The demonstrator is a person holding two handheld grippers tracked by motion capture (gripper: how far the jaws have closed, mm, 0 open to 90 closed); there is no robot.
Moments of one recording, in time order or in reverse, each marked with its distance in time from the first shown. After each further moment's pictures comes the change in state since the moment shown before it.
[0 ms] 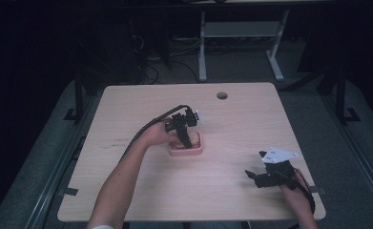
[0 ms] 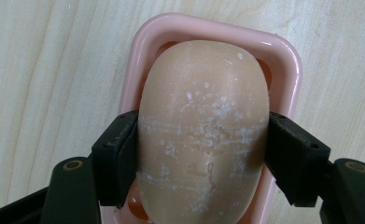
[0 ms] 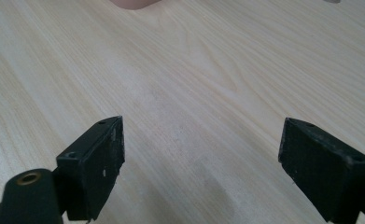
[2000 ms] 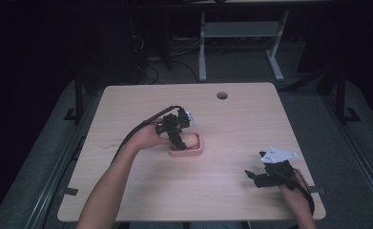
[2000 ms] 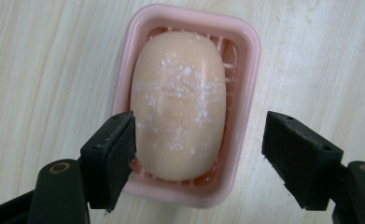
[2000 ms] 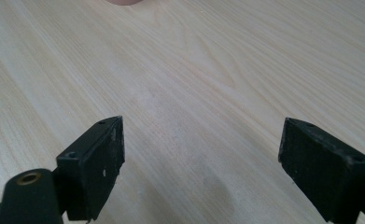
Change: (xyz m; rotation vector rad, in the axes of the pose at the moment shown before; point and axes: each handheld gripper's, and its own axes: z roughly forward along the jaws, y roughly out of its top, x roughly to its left) left arm -0.020 -0.027 -0.031 -0.072 0.046 0.015; right arm 0.001 0.000 0.002 0.013 -0.011 0.014
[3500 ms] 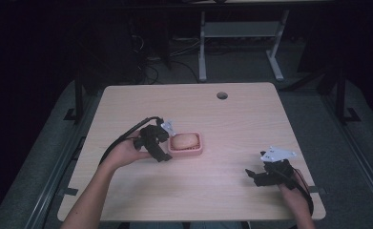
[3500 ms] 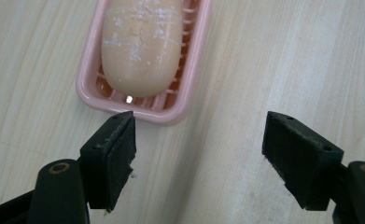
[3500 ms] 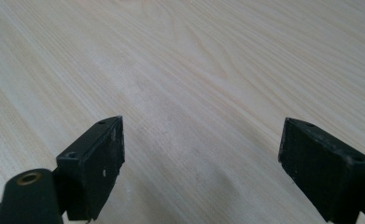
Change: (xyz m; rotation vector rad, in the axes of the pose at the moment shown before) left arm -0.037 -0.065 -0.027 -0.106 0.031 -0.027; right arm -0.002 -0.002 0.004 0.025 -0.029 0.024
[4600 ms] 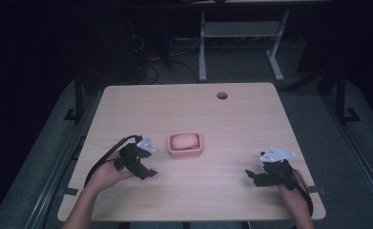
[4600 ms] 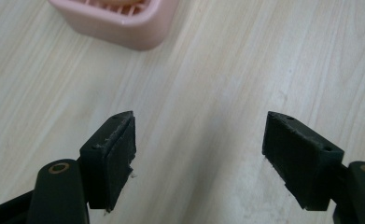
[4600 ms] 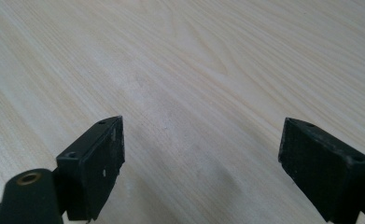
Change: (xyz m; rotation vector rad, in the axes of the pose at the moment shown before) left arm -0.030 -0.075 -0.003 -0.078 0.022 -0.100; right arm 0.001 -0.001 0.001 0.014 -0.006 0.000
